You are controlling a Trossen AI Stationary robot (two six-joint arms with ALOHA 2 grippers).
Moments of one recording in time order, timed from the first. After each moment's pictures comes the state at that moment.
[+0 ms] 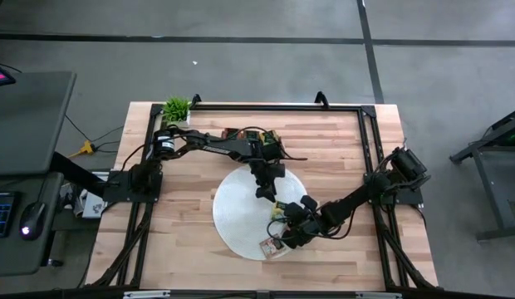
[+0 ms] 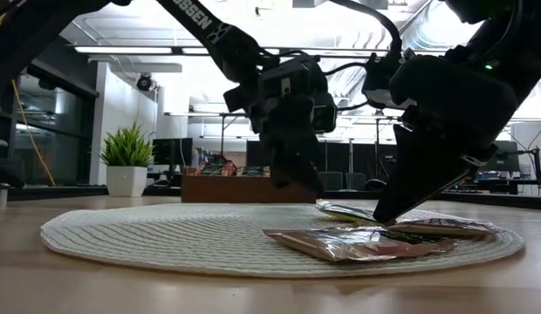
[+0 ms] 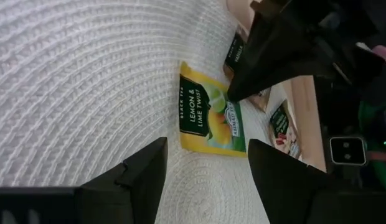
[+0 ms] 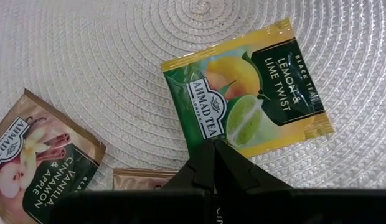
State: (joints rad) left arm 0.15 2.15 1.51 -0.39 0.74 -0.09; right arm 0.51 1.84 0.91 -0.14 0.44 0.98
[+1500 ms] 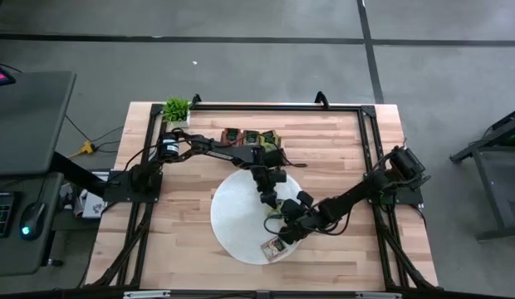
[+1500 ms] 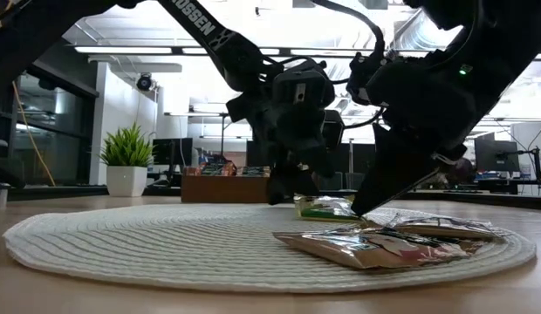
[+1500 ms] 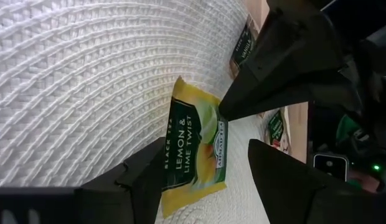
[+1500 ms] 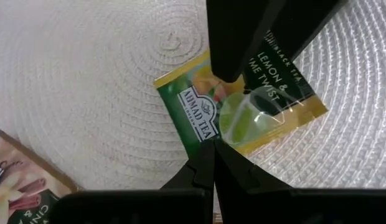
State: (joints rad) left arm 0.11 2.20 1.51 -0.34 0.76 -0.30; right arm 0.47 1.84 0.91 -0.09 0.47 0.89
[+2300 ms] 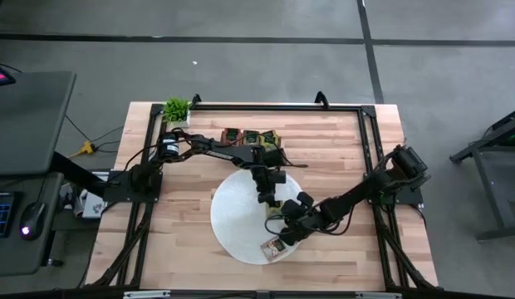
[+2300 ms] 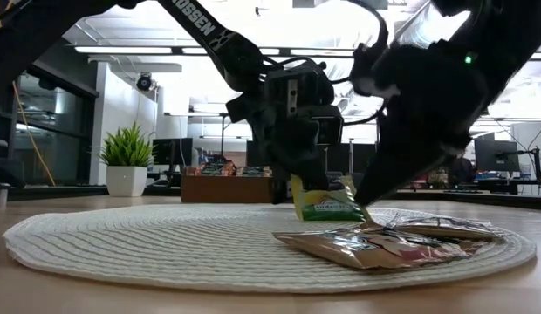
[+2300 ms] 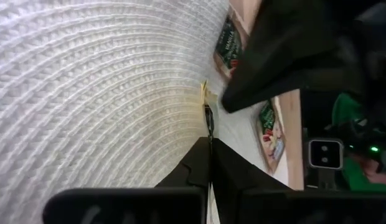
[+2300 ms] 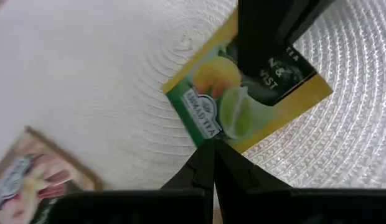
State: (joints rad) left arm 0.11 2.20 1.51 -0.35 0.81 -0.21; right arm 0.47 1.82 0.91 -0.09 0.45 0.89
